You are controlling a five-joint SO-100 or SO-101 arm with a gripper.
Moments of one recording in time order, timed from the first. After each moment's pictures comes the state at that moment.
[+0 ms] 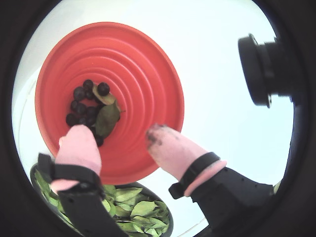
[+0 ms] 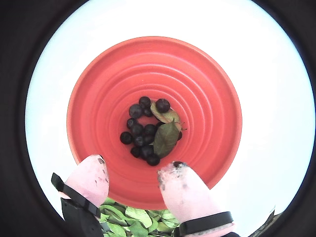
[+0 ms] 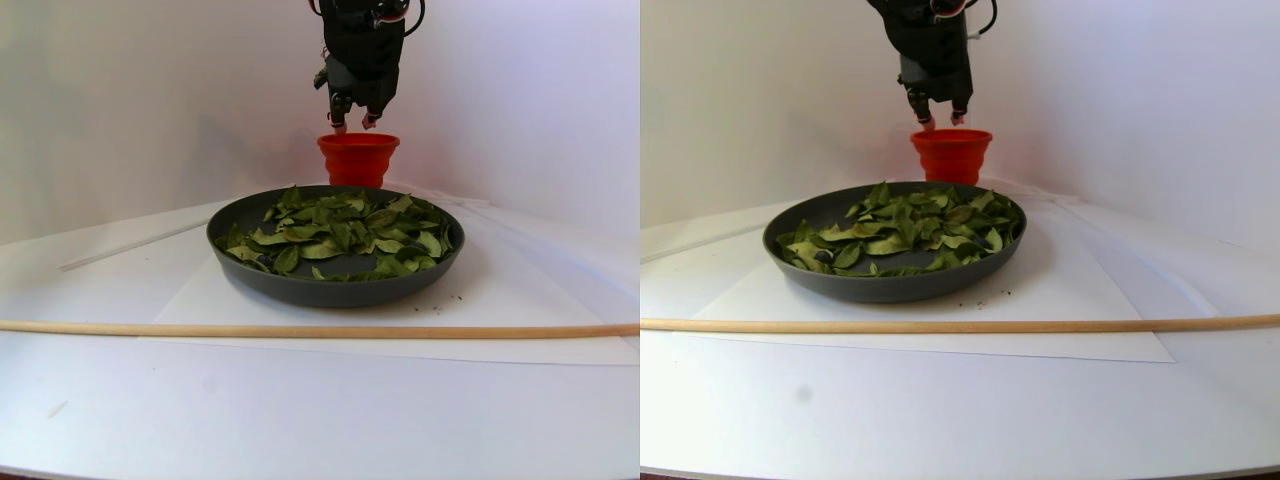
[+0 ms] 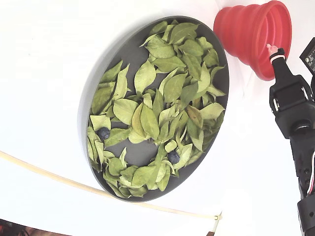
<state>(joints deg) 10.6 78.5 88.5 -15.6 -101.4</state>
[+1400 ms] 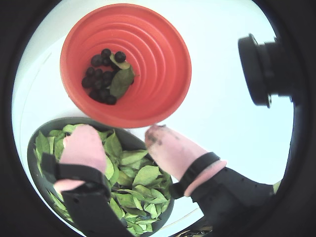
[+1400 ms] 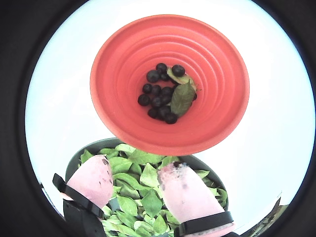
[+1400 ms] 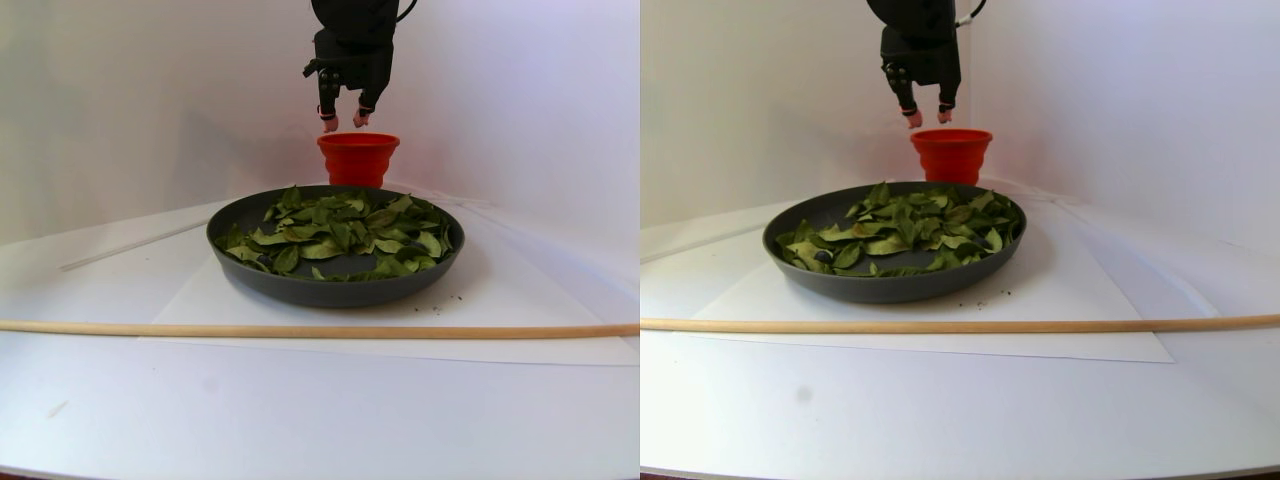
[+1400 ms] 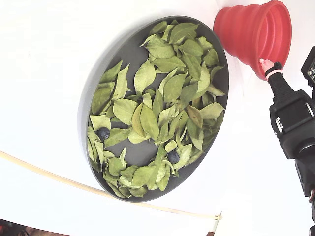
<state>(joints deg) 9.0 91.9 100.7 -4.4 -98.8</state>
